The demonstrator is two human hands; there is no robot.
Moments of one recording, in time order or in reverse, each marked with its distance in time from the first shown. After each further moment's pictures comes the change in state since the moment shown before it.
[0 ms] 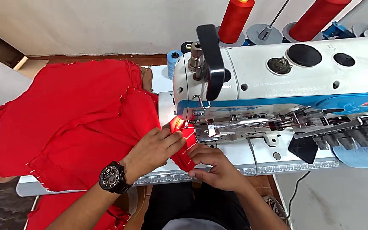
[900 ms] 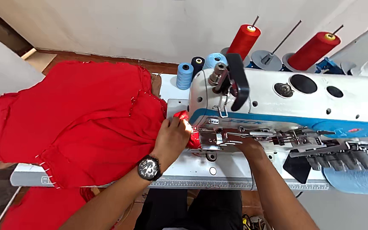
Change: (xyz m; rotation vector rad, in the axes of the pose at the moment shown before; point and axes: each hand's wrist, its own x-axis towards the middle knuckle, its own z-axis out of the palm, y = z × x) left_hand 0.050 0.012 0.014 0.266 0.036 -0.509; right_hand 0.034 0.010 -0.094 -0.994 -0.001 0.678
